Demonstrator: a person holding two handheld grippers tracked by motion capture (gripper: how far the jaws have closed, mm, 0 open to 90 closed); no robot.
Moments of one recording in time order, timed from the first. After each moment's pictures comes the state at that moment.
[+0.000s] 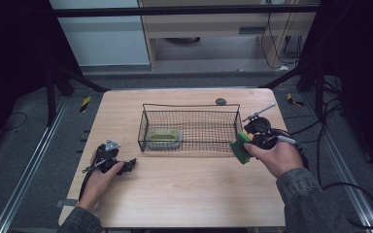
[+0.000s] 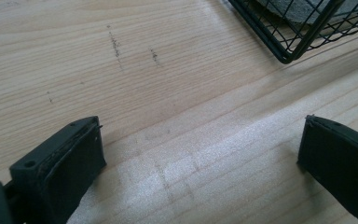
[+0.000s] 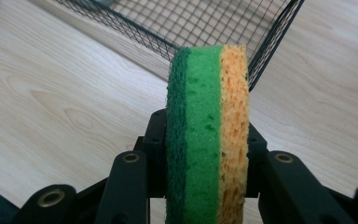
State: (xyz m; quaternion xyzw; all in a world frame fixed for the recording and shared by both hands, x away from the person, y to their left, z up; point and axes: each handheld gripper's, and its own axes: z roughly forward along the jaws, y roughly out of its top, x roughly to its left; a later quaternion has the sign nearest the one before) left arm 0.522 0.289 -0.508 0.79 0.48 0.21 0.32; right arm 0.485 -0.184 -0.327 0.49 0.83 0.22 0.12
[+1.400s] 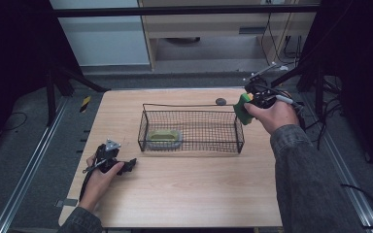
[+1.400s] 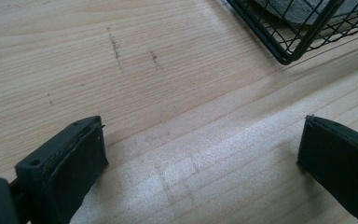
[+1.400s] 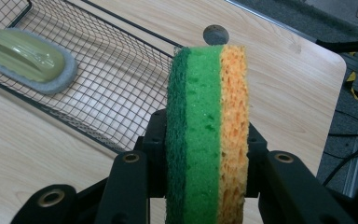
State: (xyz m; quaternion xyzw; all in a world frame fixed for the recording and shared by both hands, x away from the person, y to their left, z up) left arm 0.523 0.288 -0.508 0.79 0.48 0.21 0.33; right arm 0.565 -0.188 -0.276 0.50 0.81 0.23 0.19
